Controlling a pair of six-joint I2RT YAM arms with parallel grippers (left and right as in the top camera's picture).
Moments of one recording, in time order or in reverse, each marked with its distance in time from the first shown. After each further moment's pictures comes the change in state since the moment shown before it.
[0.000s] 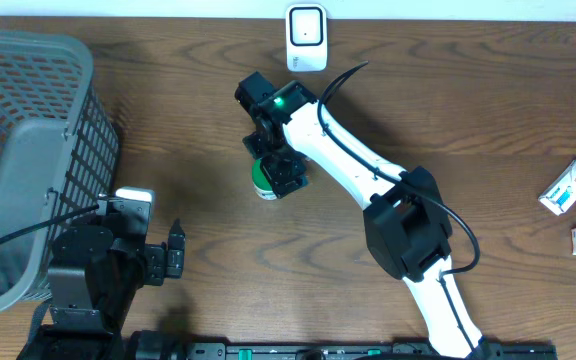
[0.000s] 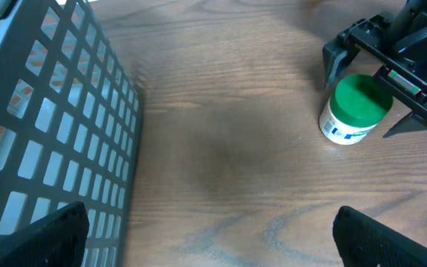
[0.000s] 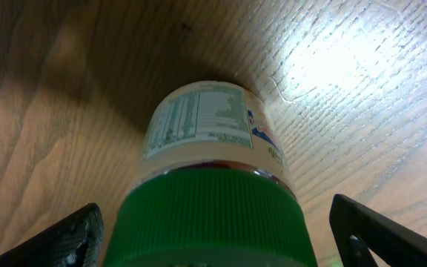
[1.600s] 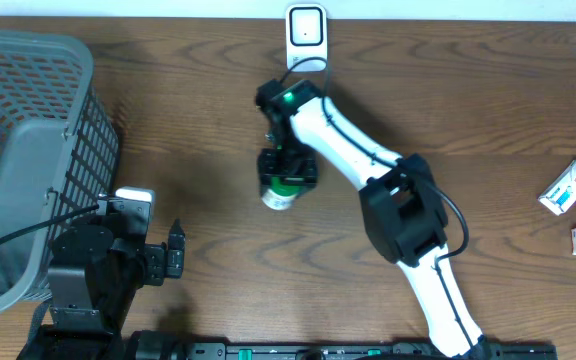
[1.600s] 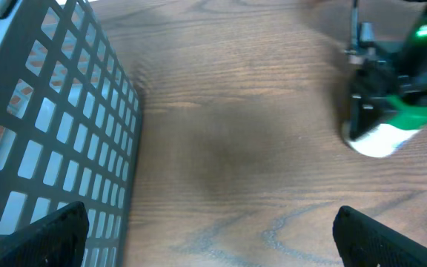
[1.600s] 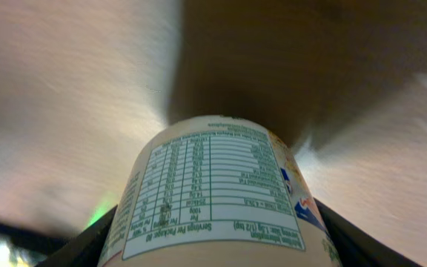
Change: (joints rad) left arm 0.000 0.000 0.000 0.000 0.000 0.000; right arm -0.095 0.089 0.005 -0.188 -0.219 -1.292
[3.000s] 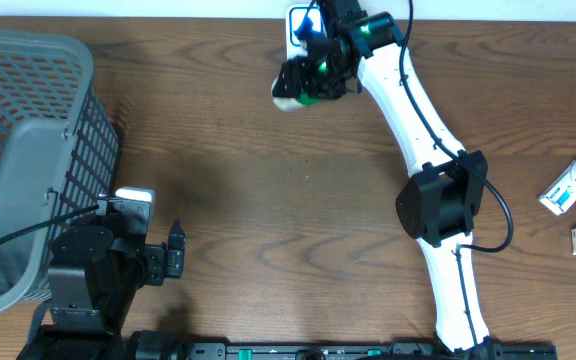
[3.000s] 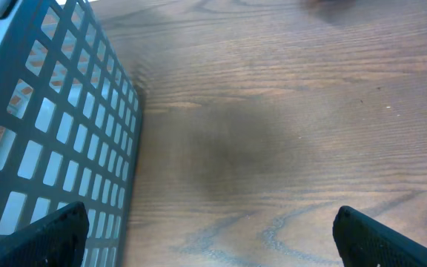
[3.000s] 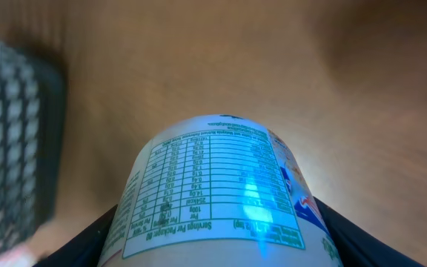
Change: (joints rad) left arm 0.000 0.000 0.000 0.000 0.000 0.000; right arm -0.217 0.020 0.403 0.224 -0.074 -0.197
